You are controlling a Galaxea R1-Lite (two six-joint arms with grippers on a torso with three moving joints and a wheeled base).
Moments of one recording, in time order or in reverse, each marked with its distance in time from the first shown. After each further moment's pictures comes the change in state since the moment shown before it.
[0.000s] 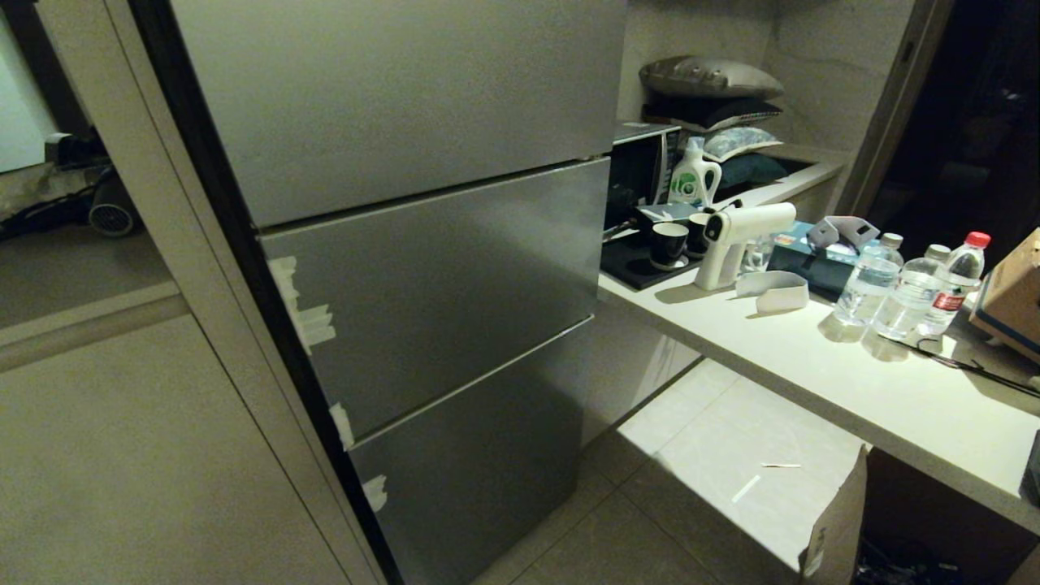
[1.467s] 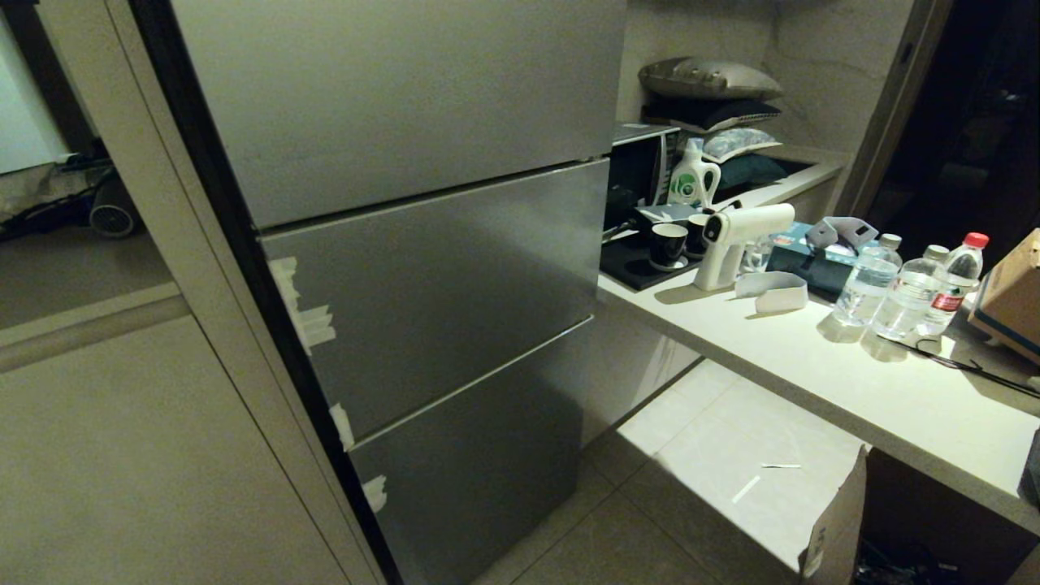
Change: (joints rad) left arm 0.036 -0.267 0.125 0.012 -0.070 -0.051; right arm -0.240 -0.833 0.486 0.448 0.169 -0.120
